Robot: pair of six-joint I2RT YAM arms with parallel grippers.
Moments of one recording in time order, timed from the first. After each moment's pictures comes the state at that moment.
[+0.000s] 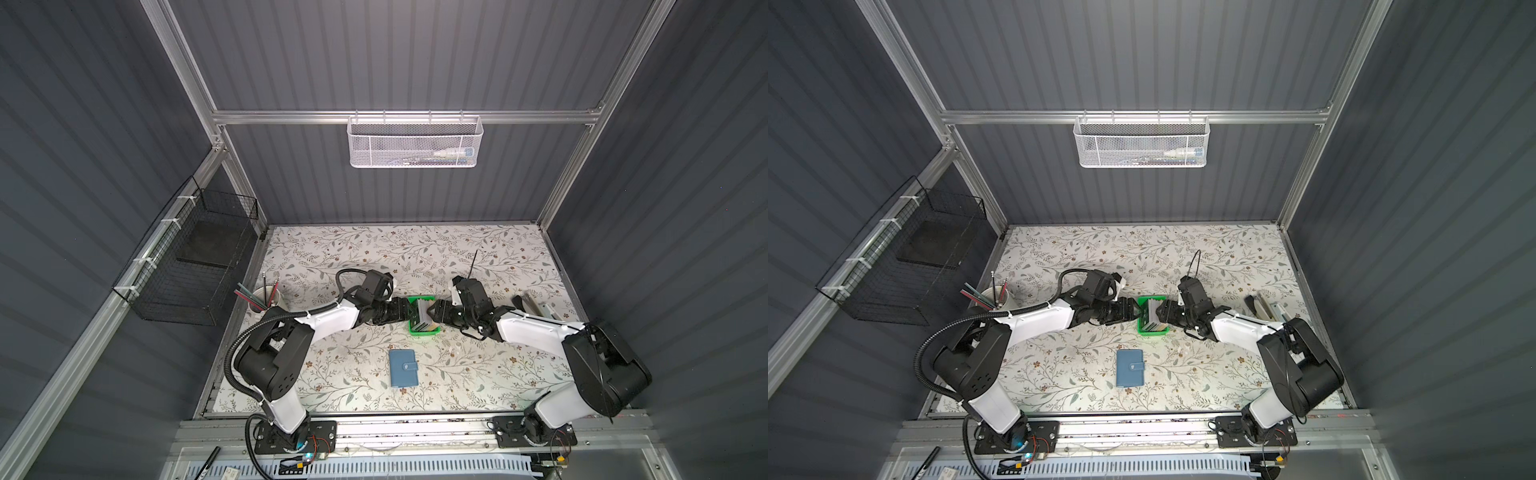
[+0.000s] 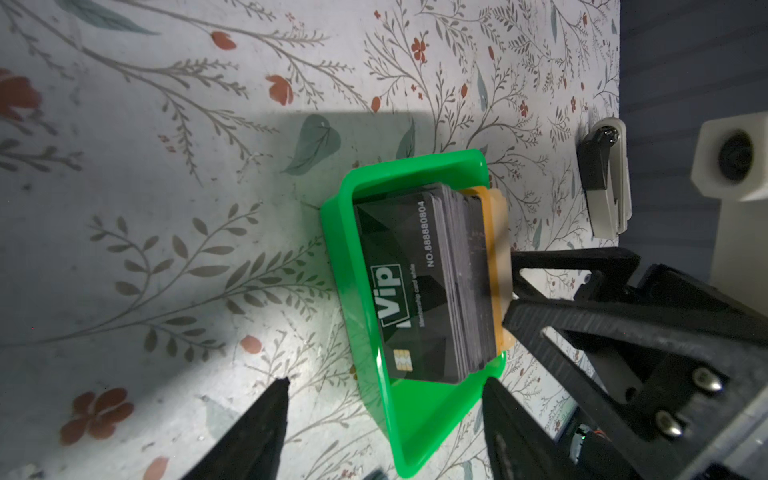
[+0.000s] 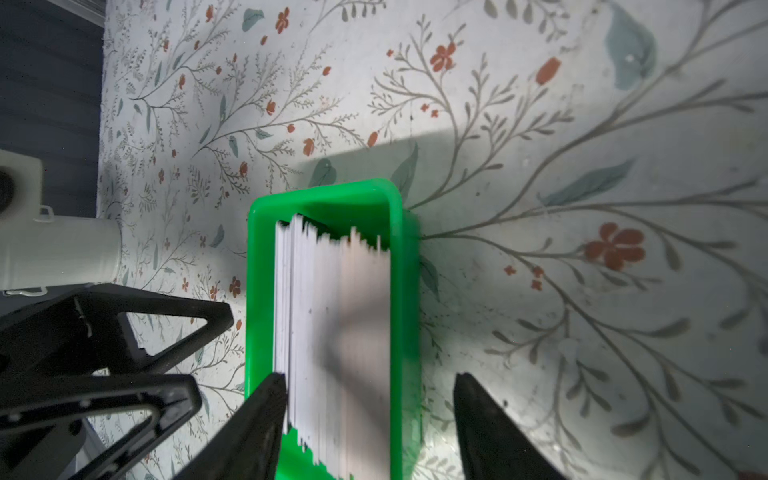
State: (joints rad) left arm -0.63 1.71 0.96 -0.12 0.41 -0.65; right arm 0.52 1.54 0.71 0.03 -0.23 0.70
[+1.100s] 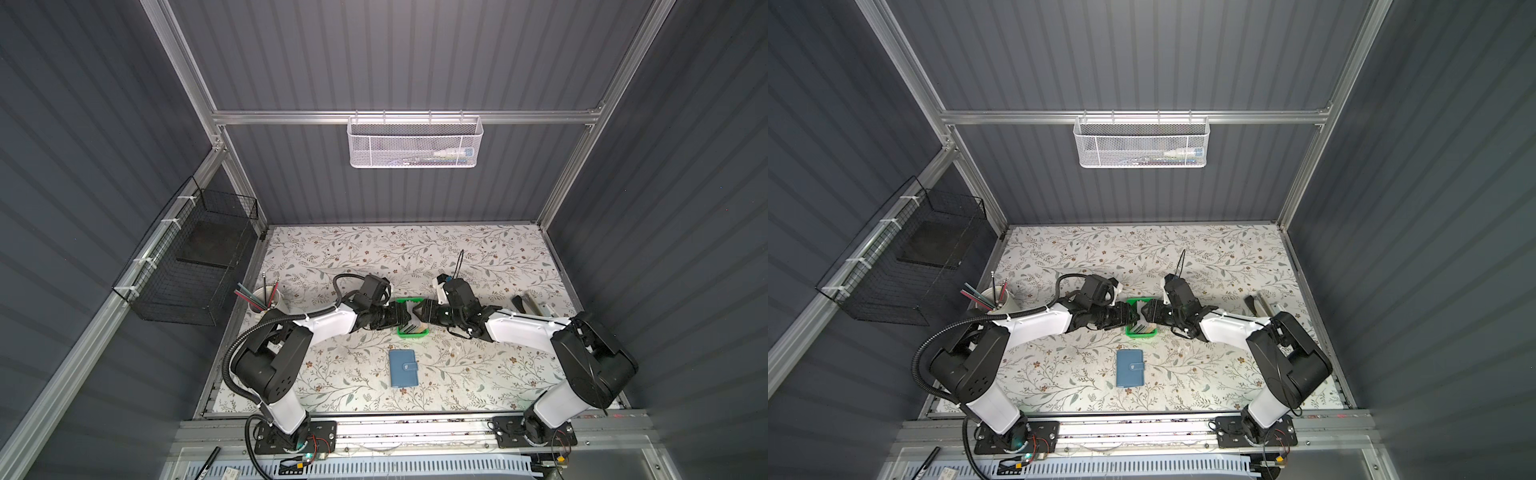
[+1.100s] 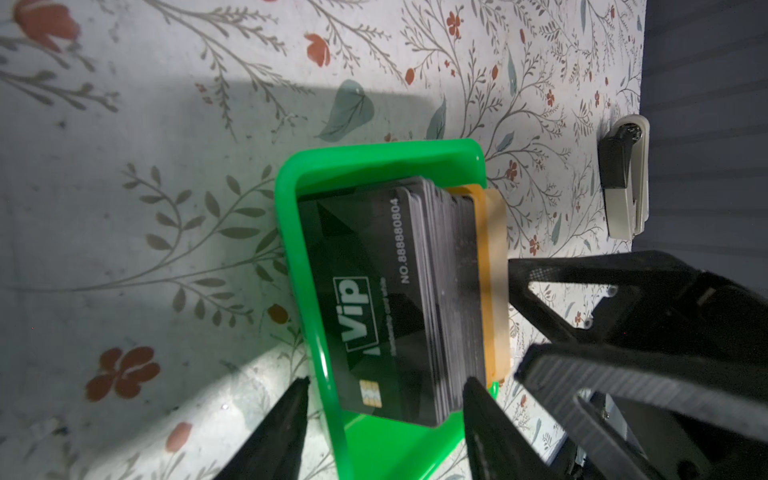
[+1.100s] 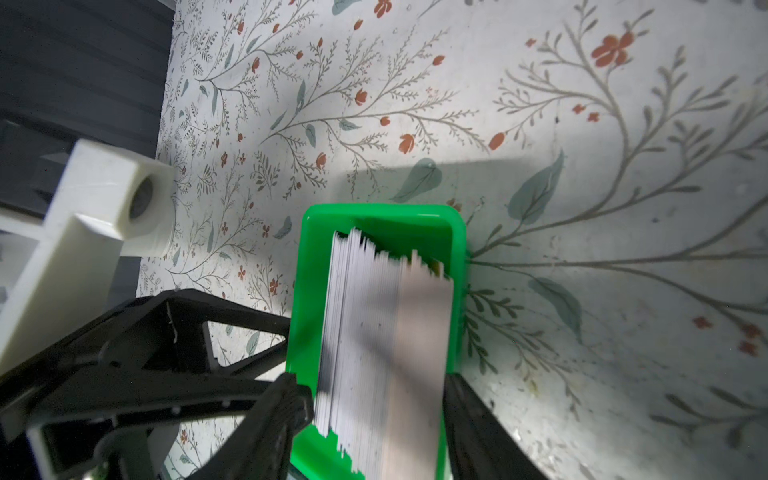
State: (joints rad) left arm -0.63 1.68 0.90 -0.12 0.39 -0.67; right arm 0.63 1.60 0.76 0.11 -0.22 0.72
